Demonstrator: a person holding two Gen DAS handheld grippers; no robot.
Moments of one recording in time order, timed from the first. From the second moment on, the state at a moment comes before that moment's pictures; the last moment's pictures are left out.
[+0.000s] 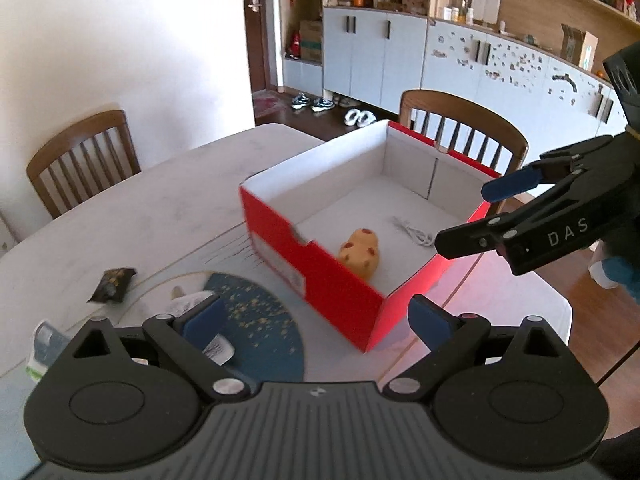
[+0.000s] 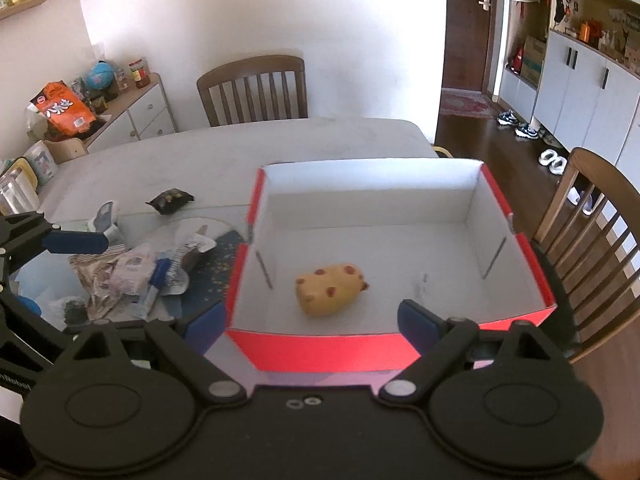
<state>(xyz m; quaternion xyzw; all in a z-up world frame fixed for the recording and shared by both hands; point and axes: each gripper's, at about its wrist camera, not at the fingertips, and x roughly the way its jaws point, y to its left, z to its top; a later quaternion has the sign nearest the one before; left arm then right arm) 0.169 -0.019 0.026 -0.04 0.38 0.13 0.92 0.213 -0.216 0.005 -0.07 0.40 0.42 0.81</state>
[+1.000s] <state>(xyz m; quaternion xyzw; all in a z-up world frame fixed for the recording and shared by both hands) 0.014 0.072 0.004 -0.05 0.36 0.19 0.91 0.070 -0.121 0.007 -0.09 0.38 0.45 0.80</state>
